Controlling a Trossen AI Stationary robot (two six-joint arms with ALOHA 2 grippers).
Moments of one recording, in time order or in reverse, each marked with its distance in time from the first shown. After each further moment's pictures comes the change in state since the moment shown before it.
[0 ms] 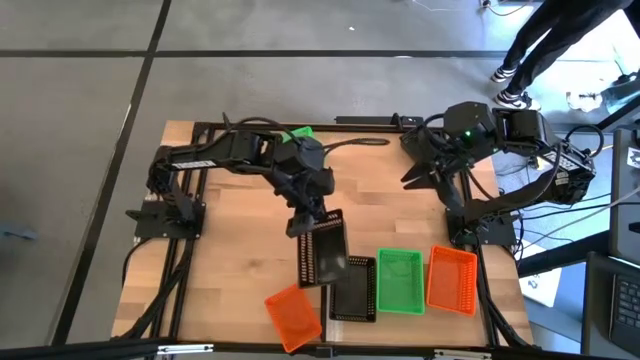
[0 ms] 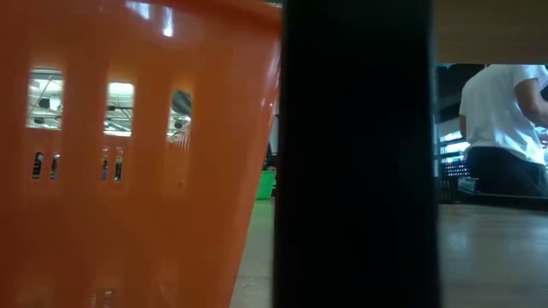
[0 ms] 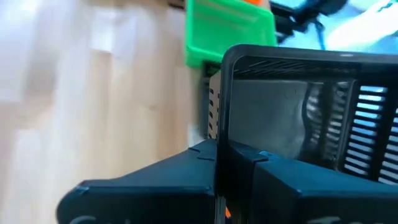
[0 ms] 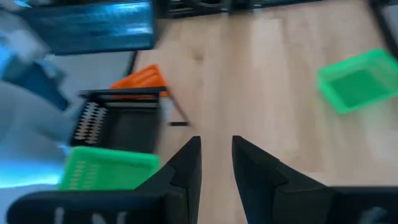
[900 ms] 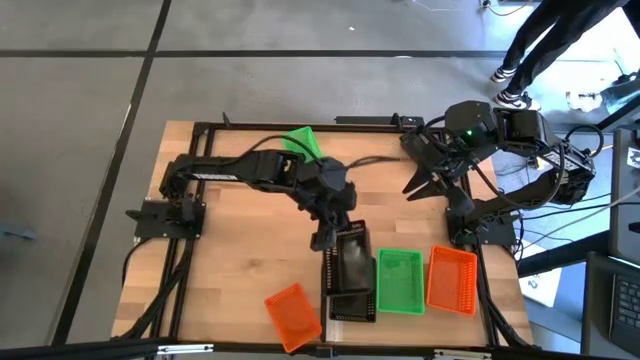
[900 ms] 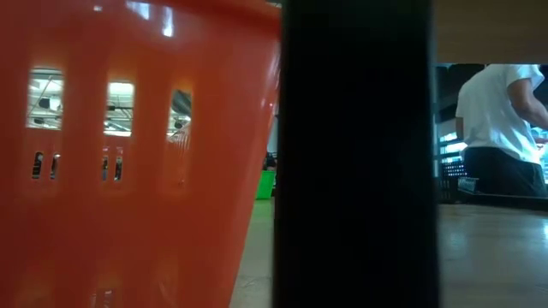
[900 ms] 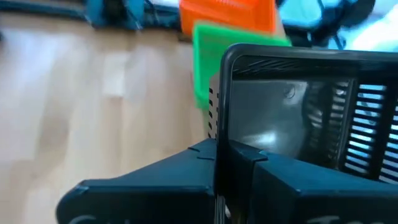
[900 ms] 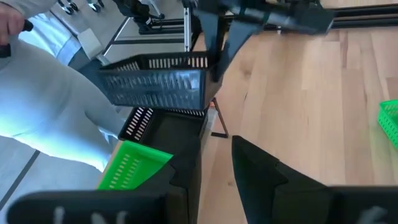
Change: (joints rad) left arm -0.054 0.106 0.001 0.188 -0.119 0.061; right arm 0.000 0.000 0.000 0.047 -0.200 -0.068
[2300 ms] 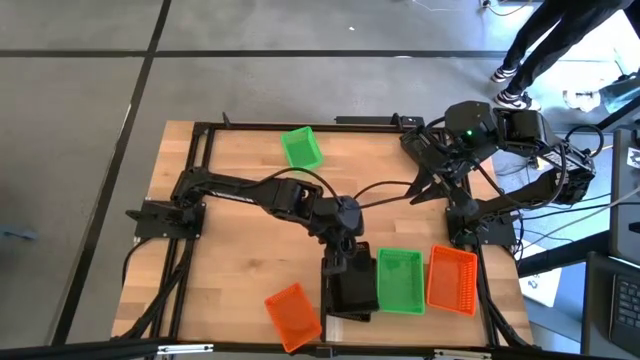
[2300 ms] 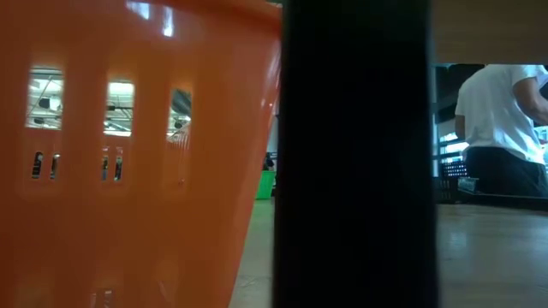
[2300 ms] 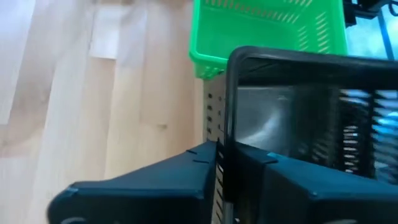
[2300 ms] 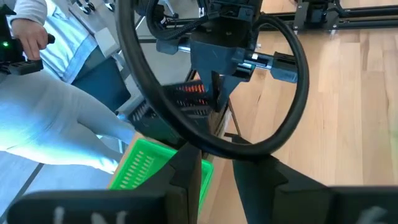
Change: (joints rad) left arm -0.101 0.116 -0.002 -0.014 -0.123 -0.104; right arm 0.000 0.000 0.000 -0.004 -0.061 -0.011
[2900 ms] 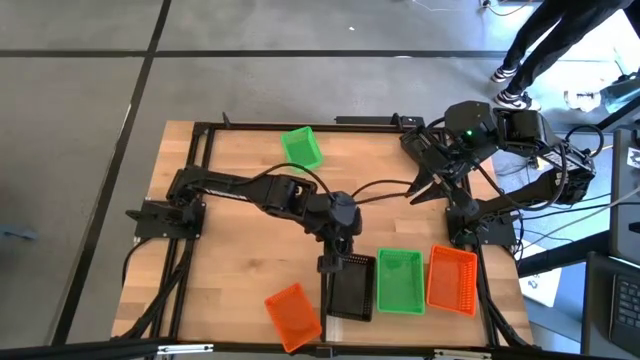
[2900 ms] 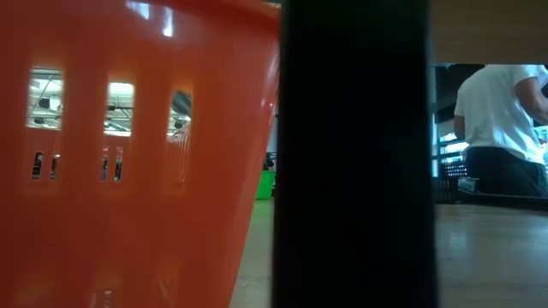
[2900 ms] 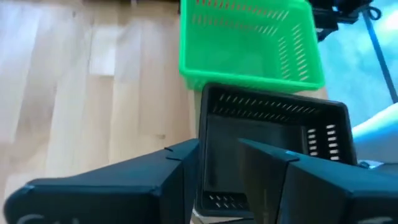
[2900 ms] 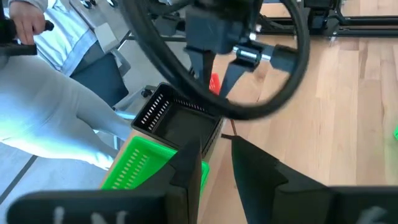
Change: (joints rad) left arm -0.002 -0.033 0.004 0.014 -0.002 0.054; right arm 0.000 0.000 0.000 0.000 0.000 -0.048
